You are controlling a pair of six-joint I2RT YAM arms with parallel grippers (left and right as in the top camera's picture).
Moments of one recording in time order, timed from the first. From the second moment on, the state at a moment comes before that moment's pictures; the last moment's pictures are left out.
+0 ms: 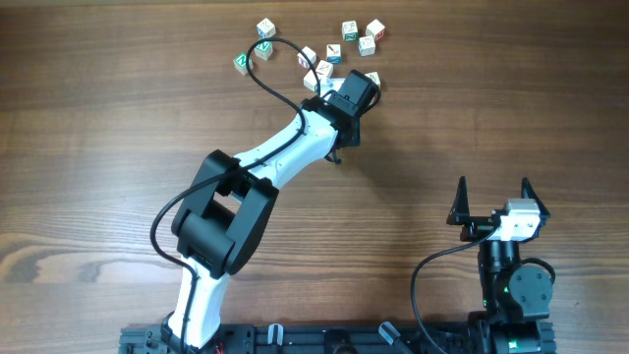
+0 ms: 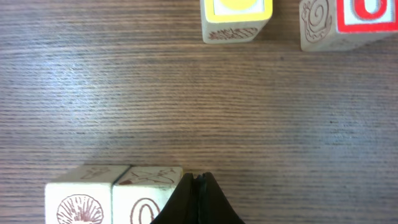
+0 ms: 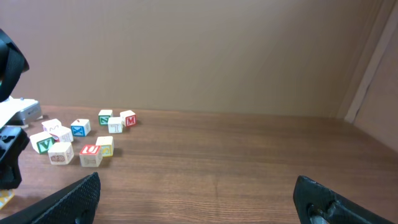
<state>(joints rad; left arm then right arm) -0.64 2.15 1.56 -0.60 -0.24 -0.59 0.06 0.01 0.01 0.02 0.11 -0.08</state>
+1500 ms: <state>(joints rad) -0.24 1.88 1.72 -1.16 -0.20 -0.54 0.06 0.01 0.01 0.02 0.11 -0.08</state>
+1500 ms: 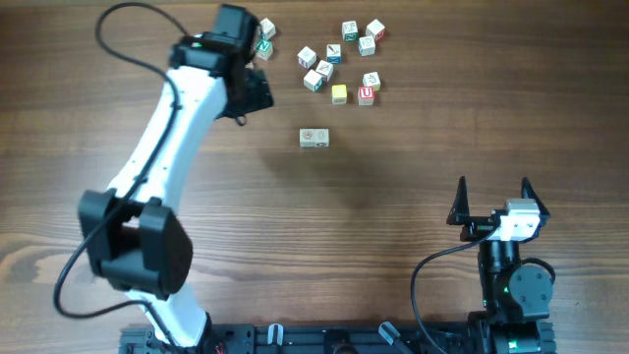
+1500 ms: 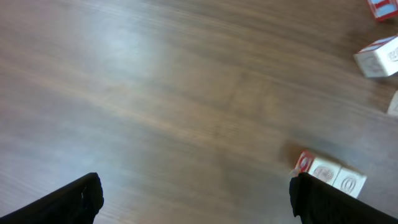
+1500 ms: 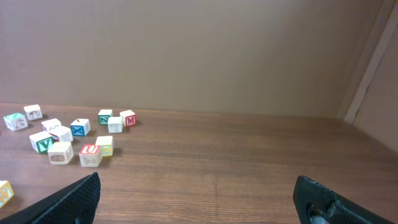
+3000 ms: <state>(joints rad) -0.04 1.60 1.72 -1.25 -0.16 -0.55 0.06 0.90 0.65 -0.39 -0.06 0.69</state>
